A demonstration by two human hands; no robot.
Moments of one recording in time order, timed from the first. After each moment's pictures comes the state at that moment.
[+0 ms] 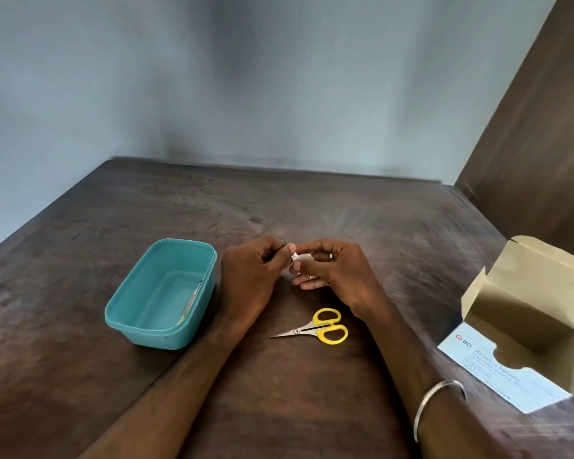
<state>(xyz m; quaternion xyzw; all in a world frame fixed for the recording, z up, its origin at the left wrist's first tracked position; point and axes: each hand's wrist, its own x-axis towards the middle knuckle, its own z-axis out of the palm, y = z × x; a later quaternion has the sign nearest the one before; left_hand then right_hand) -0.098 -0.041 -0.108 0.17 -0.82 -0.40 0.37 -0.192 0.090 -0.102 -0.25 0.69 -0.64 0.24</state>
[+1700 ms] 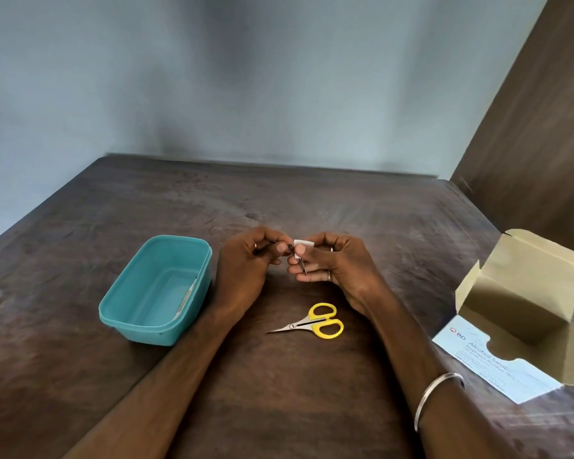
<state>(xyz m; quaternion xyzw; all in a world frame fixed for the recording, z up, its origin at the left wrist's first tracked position) -0.101 -0.046 -0.109 0.12 -0.75 -0.57 0.30 -0.192 0.098 -0.094 -0.21 0.63 -0.69 0.29</state>
